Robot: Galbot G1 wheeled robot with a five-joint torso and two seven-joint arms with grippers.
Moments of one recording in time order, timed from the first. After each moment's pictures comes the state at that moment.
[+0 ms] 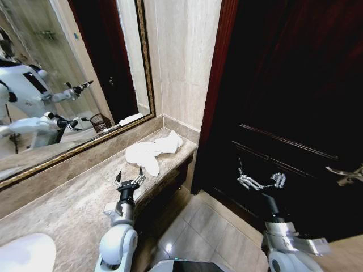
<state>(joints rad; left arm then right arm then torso) 1.55 -1.61 -0.53 -2.22 -0.12 0.18 -0.21 -1.76 1.57 0.73 2.41 0.27 0.23 -0.29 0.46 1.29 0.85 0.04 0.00</state>
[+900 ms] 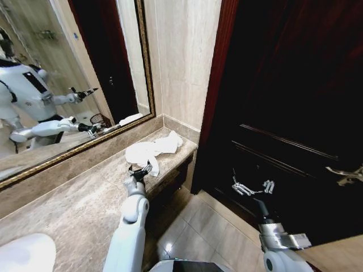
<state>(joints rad) 1.18 -1.61 -0.52 -1.87 -0.22 0.30 -0.30 -1.76 1.55 0.75 2.31 0.23 0.24 -0.27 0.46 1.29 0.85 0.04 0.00</state>
